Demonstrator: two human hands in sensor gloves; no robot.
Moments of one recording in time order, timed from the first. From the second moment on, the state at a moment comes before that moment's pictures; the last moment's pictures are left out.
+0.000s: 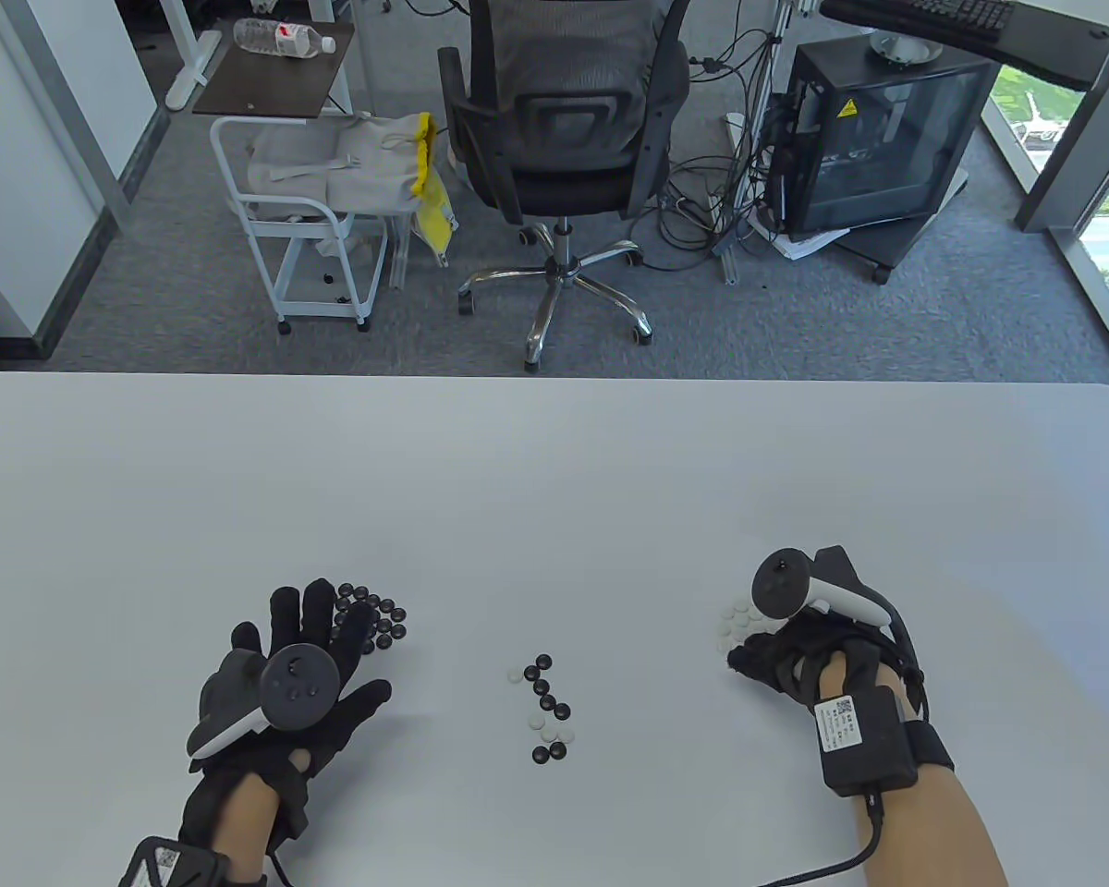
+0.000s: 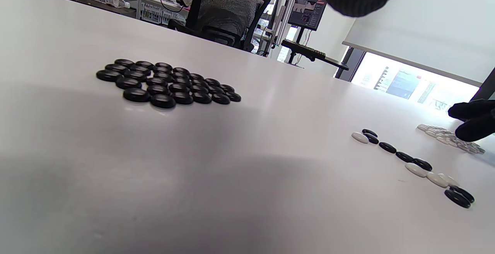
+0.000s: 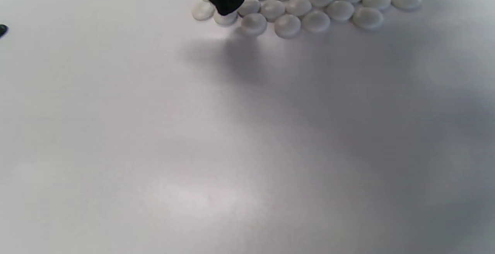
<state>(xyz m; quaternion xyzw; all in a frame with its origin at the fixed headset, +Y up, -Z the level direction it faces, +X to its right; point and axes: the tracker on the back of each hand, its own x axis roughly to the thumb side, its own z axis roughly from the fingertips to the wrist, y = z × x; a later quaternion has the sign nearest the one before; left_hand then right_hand) -0.274 -0.746 -0.277 -0.11 -0.15 0.12 0.97 0.220 -0.741 -0.358 0.08 0.36 0.93 0.07</state>
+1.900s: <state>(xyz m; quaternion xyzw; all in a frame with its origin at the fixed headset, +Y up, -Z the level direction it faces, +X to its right) -0.277 -0.749 -0.280 -0.12 -0.15 0.13 0.97 0.185 -0.764 -0.428 -0.01 0.36 0.93 0.11</state>
